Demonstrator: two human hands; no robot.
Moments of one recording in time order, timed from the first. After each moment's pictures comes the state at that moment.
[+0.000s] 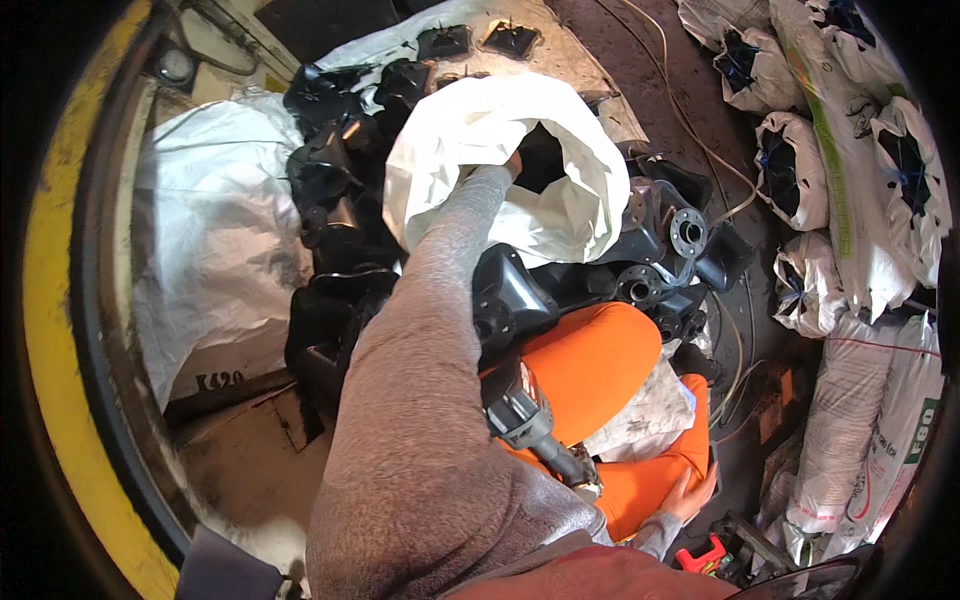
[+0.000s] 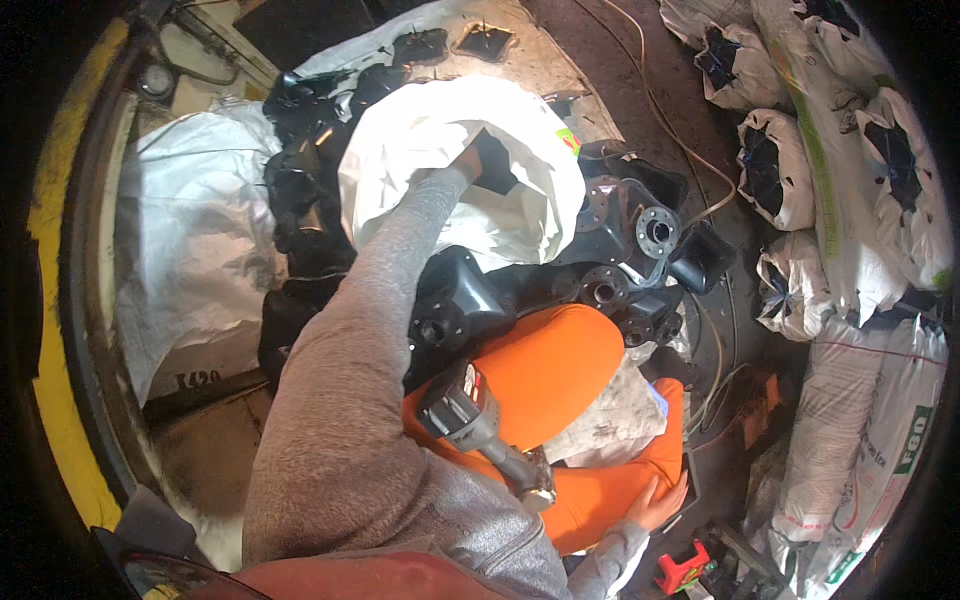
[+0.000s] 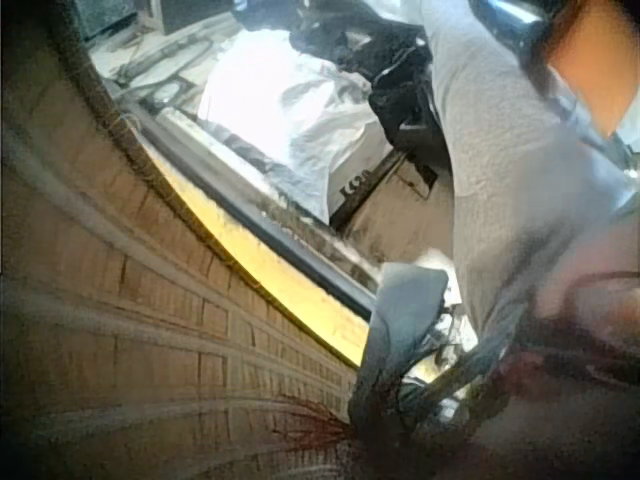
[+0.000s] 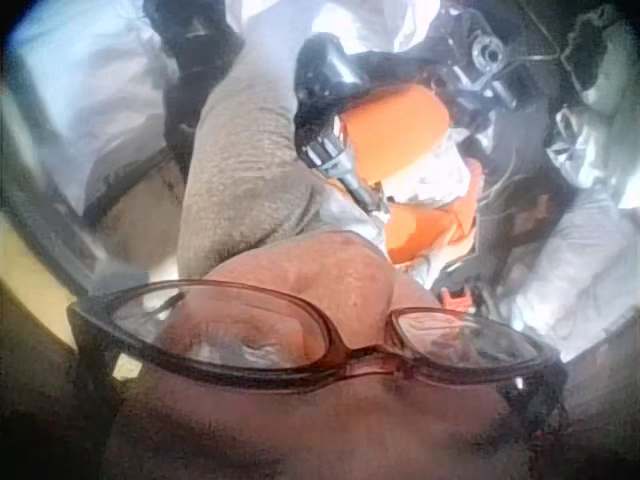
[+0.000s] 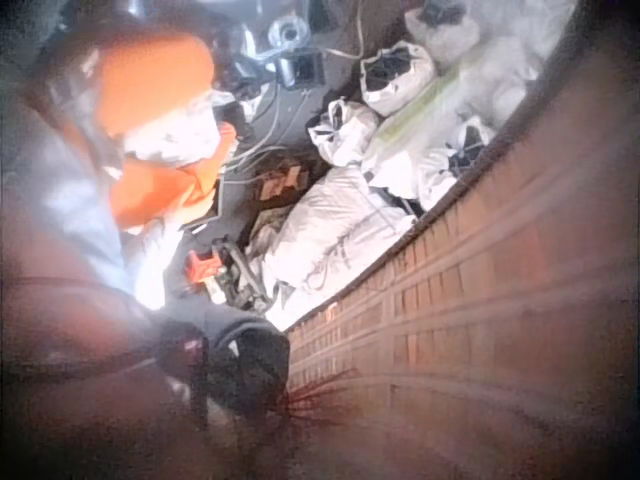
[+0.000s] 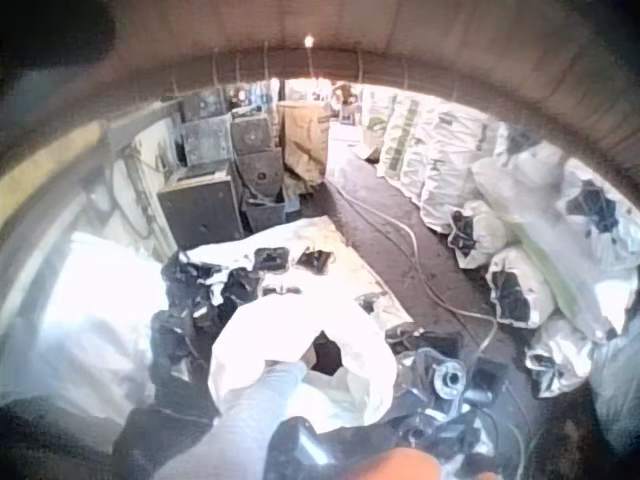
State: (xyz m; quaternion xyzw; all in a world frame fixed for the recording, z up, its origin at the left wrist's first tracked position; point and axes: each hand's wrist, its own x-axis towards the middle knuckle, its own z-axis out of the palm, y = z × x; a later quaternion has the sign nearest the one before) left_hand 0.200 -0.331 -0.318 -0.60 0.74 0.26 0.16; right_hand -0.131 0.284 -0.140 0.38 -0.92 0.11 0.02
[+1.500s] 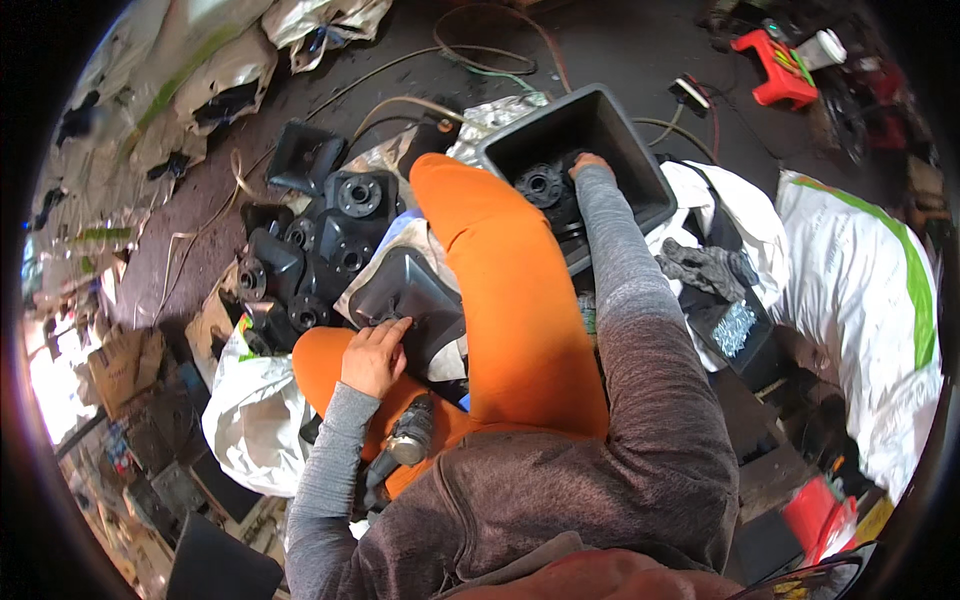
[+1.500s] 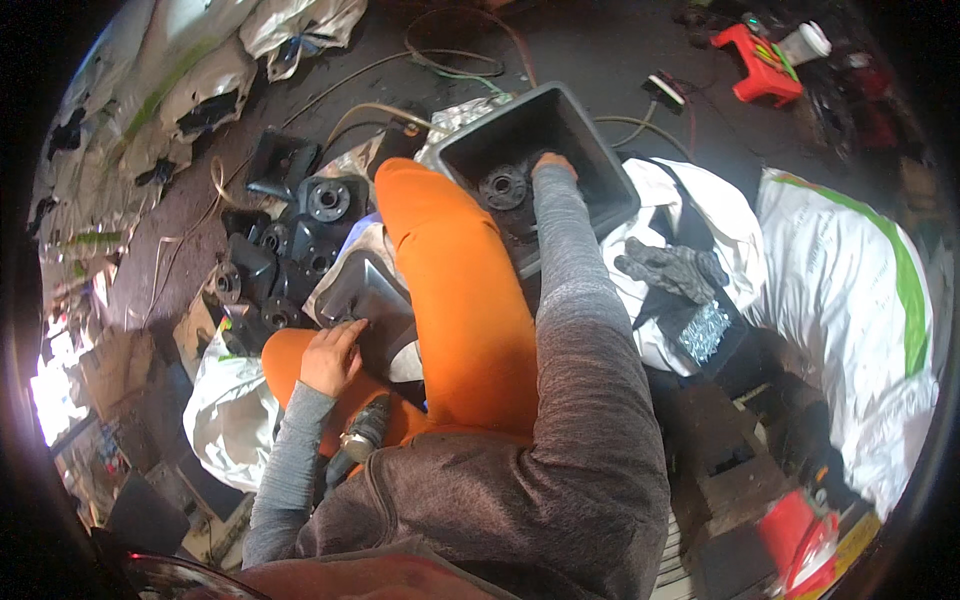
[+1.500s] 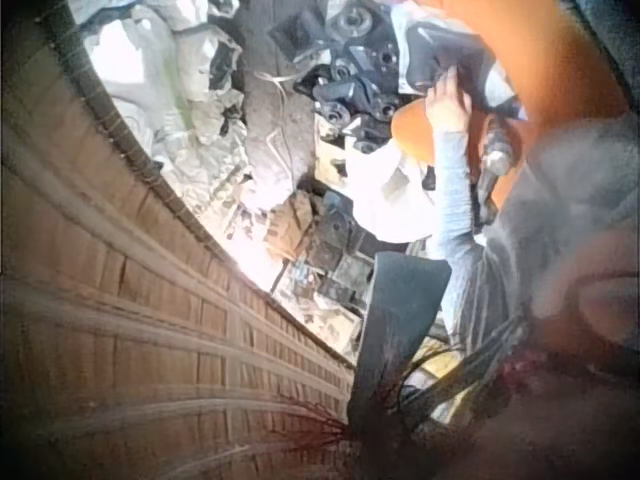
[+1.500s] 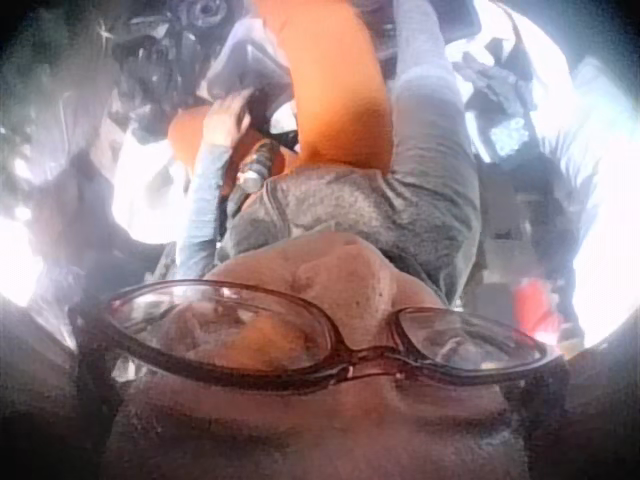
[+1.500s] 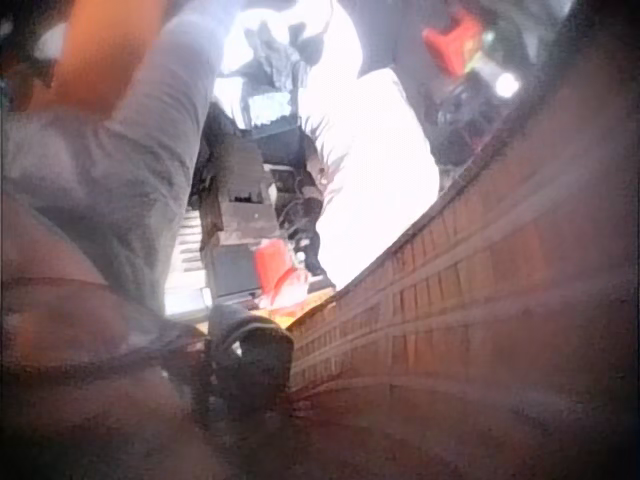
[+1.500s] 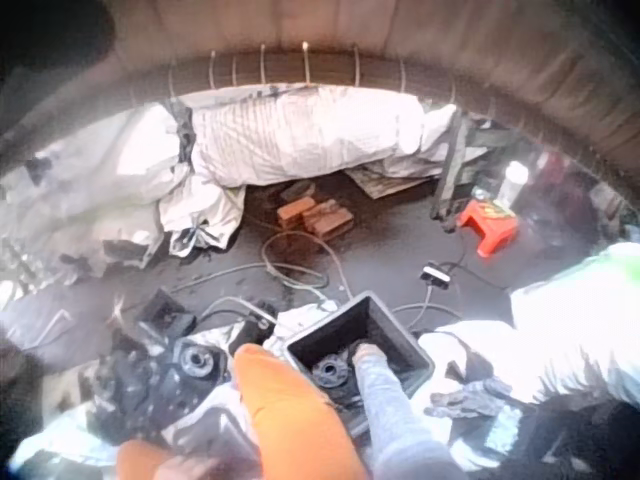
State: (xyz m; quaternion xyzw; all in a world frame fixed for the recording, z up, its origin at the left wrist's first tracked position) left_hand -0.026 0.076 -0.129 0.11 0.96 0.15 0.20; right_hand -0.313 0.446 -0.421 -0.22 -0.90 0.12 -0.36
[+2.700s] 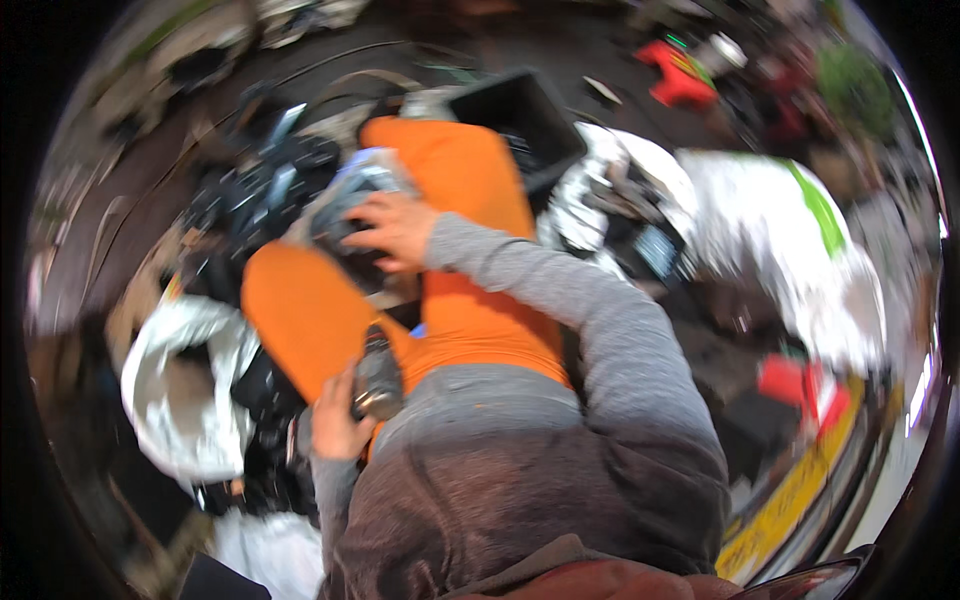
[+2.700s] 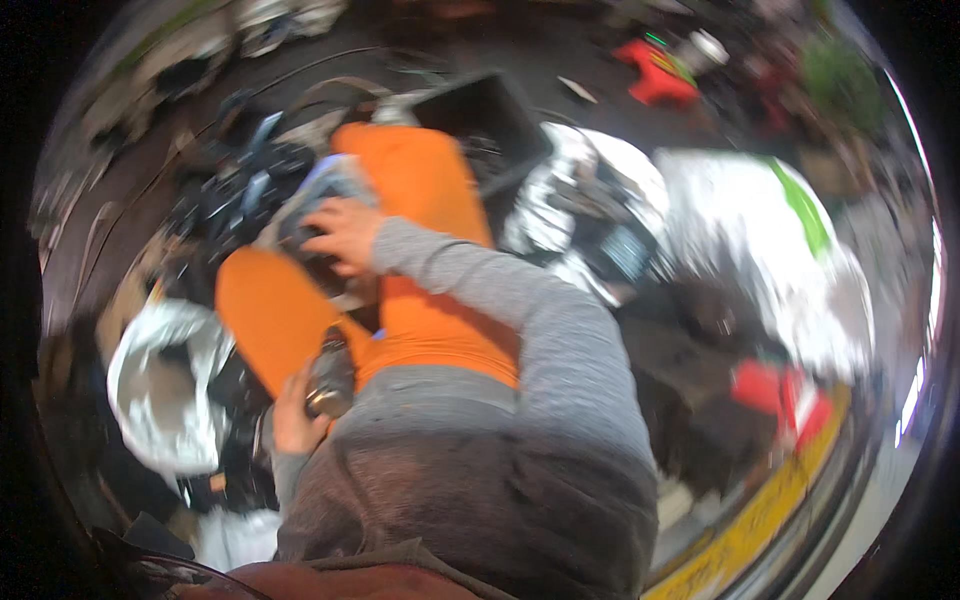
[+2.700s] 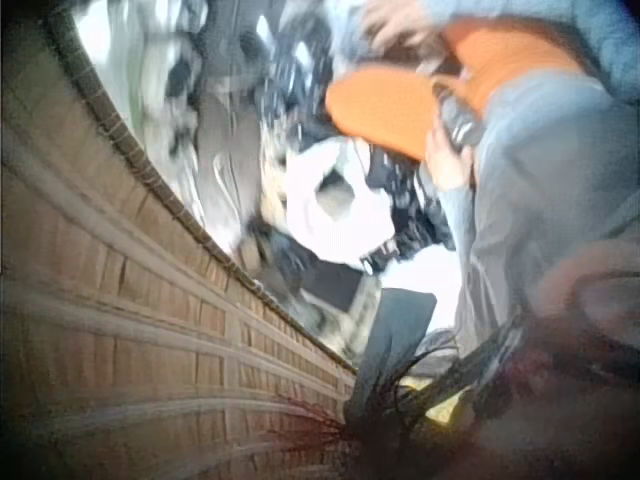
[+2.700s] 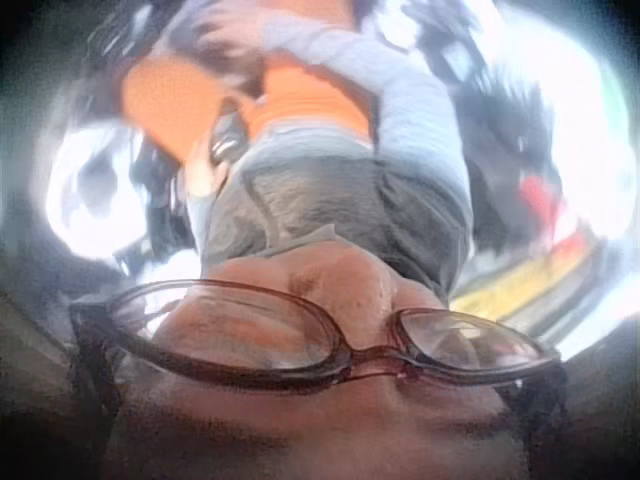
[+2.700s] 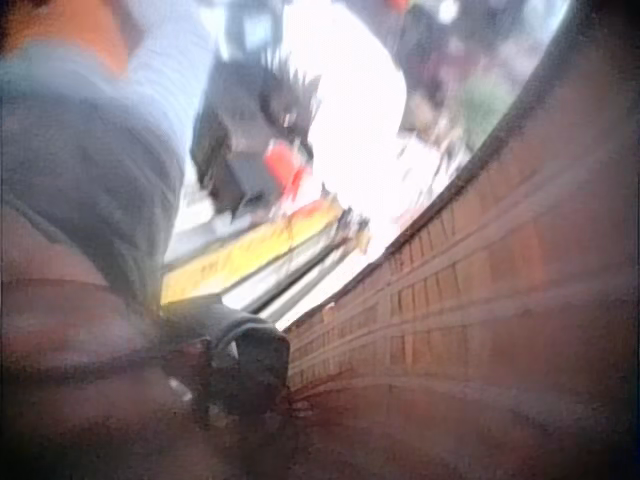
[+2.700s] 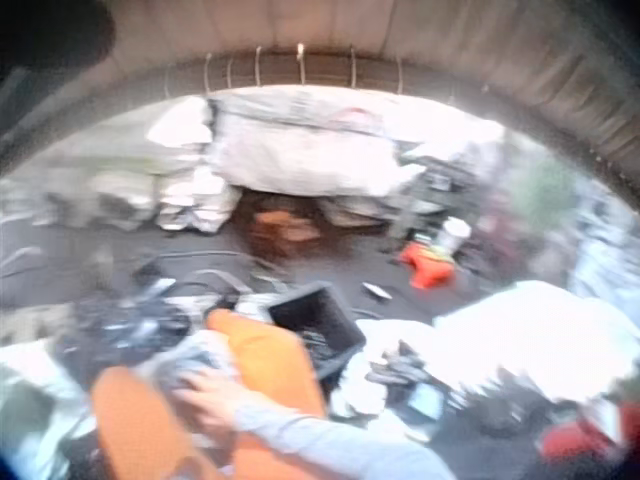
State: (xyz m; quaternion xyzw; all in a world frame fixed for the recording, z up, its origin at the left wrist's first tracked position) left_hand 0.201 0.059 -0.082 -0.04 0.92 0.34 0.19; right_hand -0.063 0.248 -0.151 0.57 -0.79 0.23 -0.02
